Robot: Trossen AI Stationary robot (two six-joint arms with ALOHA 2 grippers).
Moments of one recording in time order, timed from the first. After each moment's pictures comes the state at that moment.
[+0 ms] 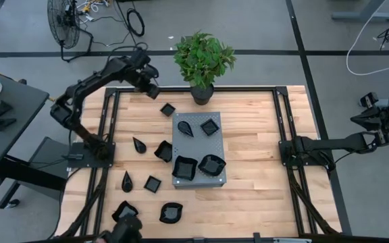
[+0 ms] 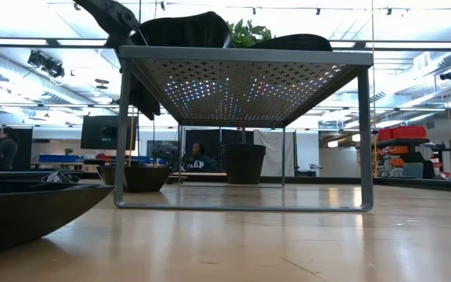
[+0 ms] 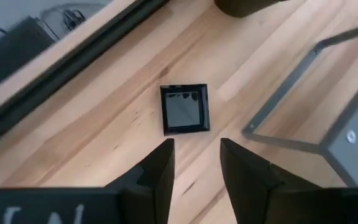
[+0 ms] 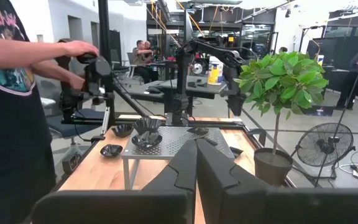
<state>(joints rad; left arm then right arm) 0.90 1.59 1.35 -0.93 0.27 -0.01 0.04 0.00 1.56 -1.53 0.00 -0.04</state>
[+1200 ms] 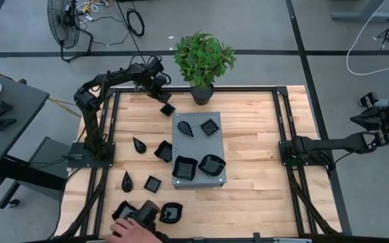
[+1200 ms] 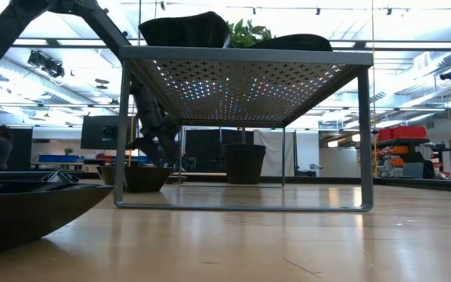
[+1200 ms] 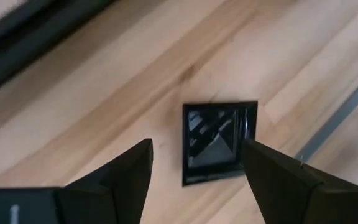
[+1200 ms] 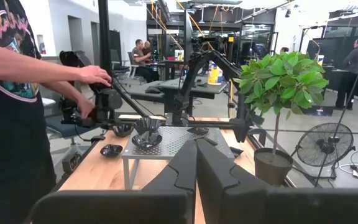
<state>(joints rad) 0.91 1.93 1.35 -0.76 0.31 -0.04 0.04 0.00 1.56 -1.53 0.00 -0.04</state>
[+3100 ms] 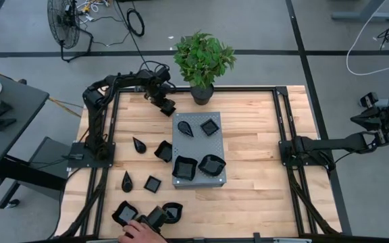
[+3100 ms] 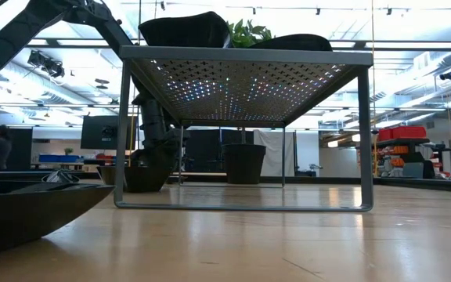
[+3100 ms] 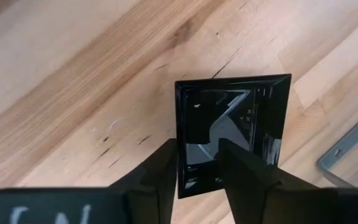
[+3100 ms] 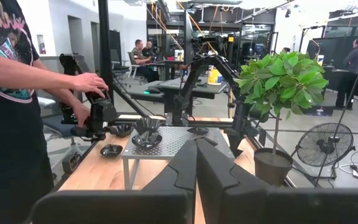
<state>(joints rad) 0.84 2.03 1.35 -0.77 0.26 -0.07 0.04 0.00 1.56 -1.53 0.00 -0.04</state>
